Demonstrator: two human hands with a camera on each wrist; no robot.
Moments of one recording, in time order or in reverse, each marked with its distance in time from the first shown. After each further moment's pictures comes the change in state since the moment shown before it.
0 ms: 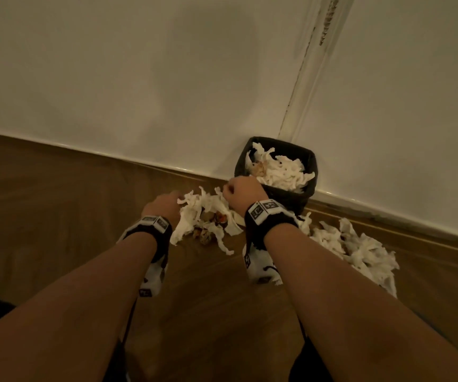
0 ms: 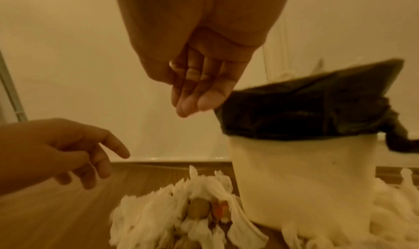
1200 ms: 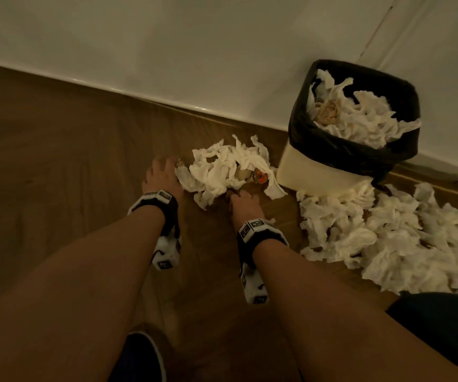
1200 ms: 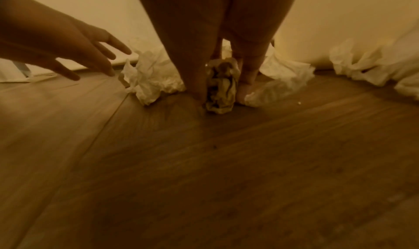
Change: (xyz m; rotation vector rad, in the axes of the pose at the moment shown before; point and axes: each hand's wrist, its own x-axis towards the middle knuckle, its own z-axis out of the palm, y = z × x) left_hand 0.049 -0.095 0.080 -0.121 0.075 -0.194; right_hand 0.030 0.004 0.198 -0.088 -0.488 0.165
